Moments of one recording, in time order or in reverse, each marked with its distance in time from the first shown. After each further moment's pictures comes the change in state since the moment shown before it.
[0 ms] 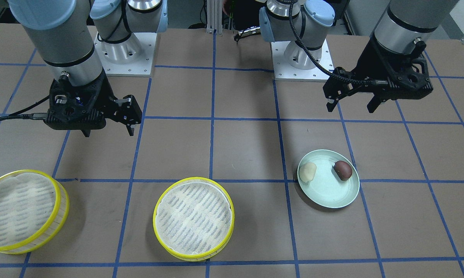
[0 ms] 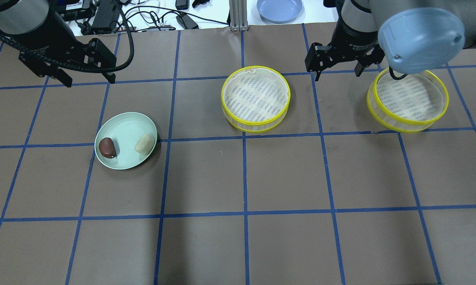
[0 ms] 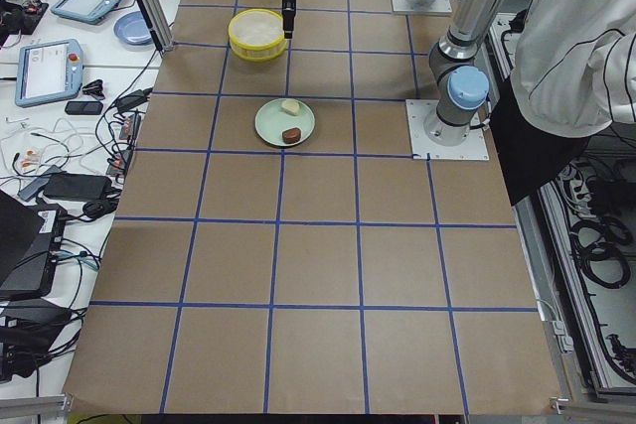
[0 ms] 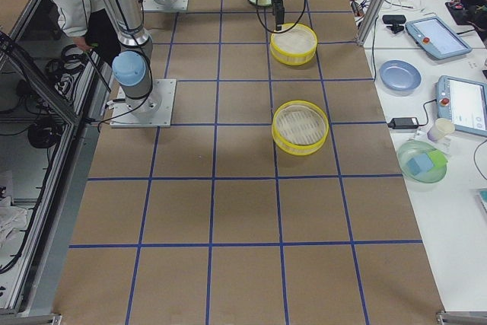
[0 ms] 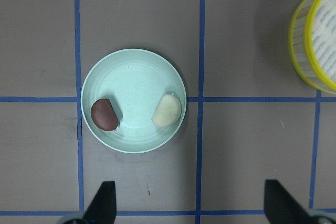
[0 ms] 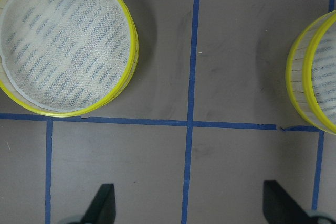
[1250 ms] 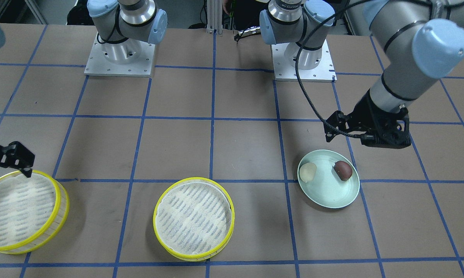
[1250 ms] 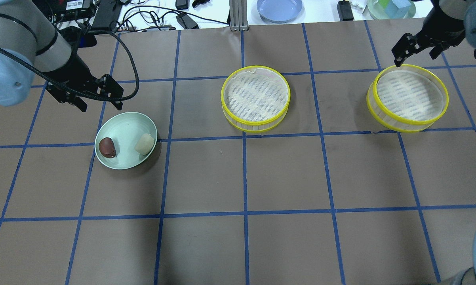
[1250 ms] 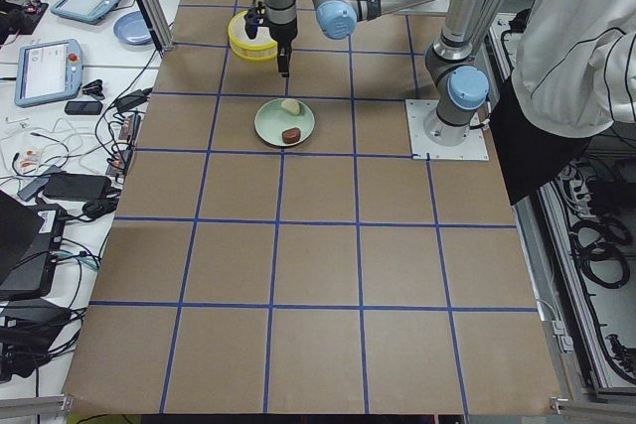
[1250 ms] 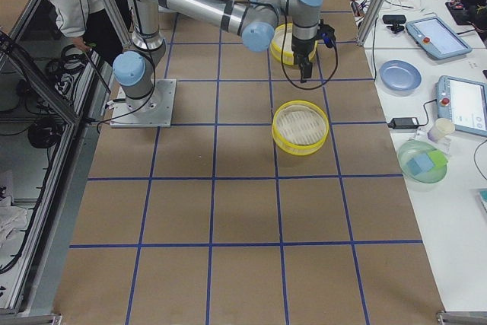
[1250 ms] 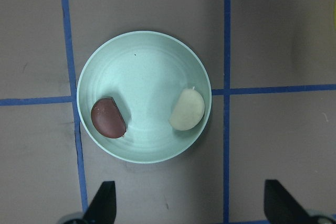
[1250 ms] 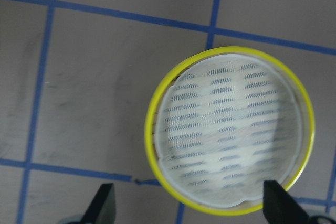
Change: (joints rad) left arm 0.077 -0.126 -0.196 0.223 -0.014 0.137; right arm -0.406 0.195 -0.045 -0.207 0.011 -0.537
